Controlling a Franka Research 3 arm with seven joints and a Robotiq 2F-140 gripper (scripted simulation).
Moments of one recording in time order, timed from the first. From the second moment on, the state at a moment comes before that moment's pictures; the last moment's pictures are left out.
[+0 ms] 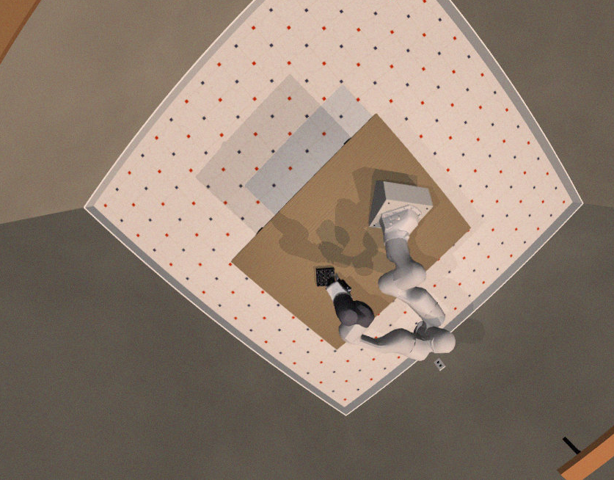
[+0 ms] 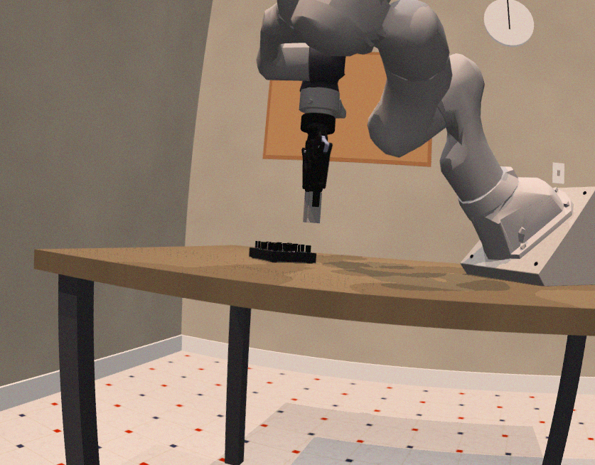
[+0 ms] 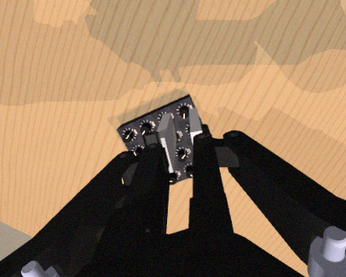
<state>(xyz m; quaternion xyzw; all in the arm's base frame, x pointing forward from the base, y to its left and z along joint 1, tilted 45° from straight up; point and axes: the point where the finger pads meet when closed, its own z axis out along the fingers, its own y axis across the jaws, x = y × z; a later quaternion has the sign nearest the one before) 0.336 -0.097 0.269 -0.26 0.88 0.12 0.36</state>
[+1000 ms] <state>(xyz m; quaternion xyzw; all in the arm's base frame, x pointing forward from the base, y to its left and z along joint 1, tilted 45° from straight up) 0.348 -0.087 0.257 -0.26 0.88 0.12 0.36</state>
